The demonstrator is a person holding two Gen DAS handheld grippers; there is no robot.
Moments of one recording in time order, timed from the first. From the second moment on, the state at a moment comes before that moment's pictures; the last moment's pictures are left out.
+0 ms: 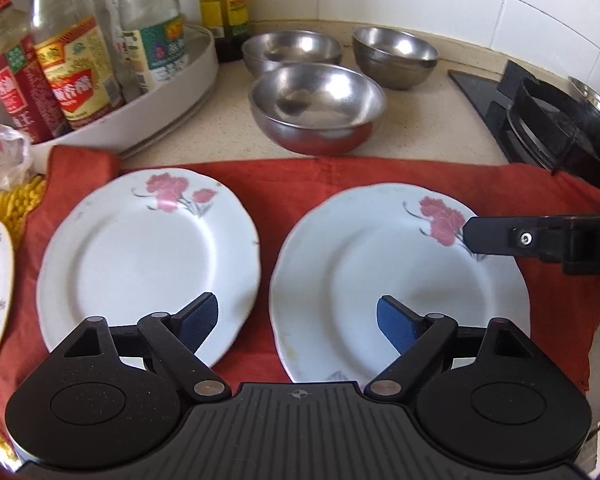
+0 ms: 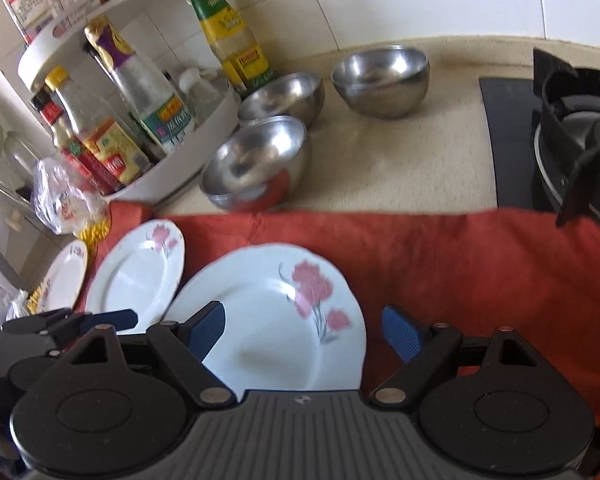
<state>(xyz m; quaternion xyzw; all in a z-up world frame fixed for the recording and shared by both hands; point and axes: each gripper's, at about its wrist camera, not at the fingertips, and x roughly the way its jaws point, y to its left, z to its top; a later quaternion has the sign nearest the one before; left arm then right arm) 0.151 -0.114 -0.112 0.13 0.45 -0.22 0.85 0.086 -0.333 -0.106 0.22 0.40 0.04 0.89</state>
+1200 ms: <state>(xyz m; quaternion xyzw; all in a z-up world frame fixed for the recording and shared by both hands) 0.165 -0.001 -0.067 -0.01 0.44 -0.14 0.89 0.160 -0.226 -0.076 0.20 0.36 0.18 0.89</state>
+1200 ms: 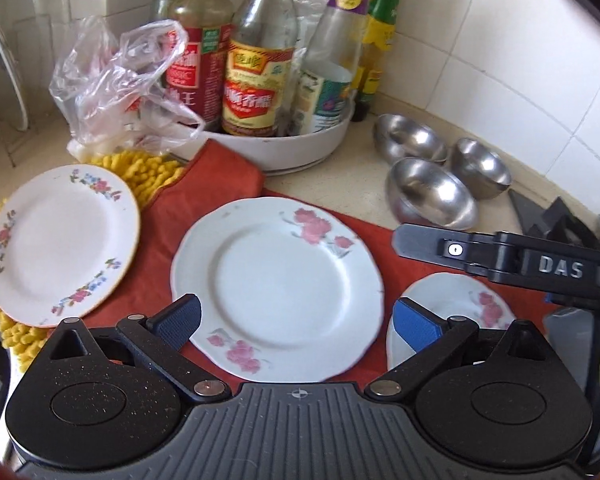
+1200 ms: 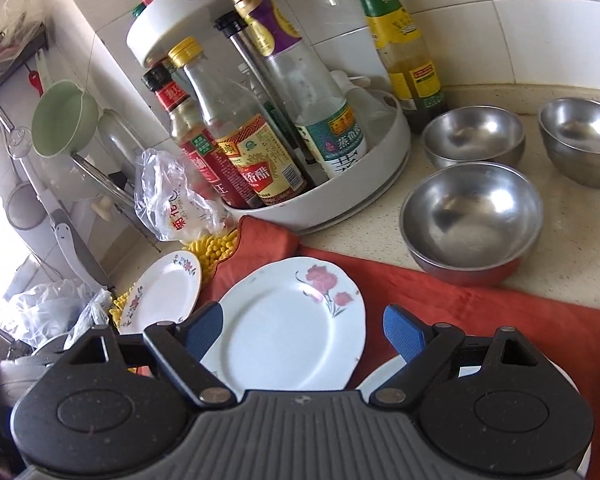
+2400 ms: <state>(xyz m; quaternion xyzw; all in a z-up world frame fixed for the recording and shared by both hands) 0.226 -0.006 -0.131 0.04 0.51 -0.08 0.85 0.214 -0.196 -0.124 0.14 0.46 0.21 0.85</state>
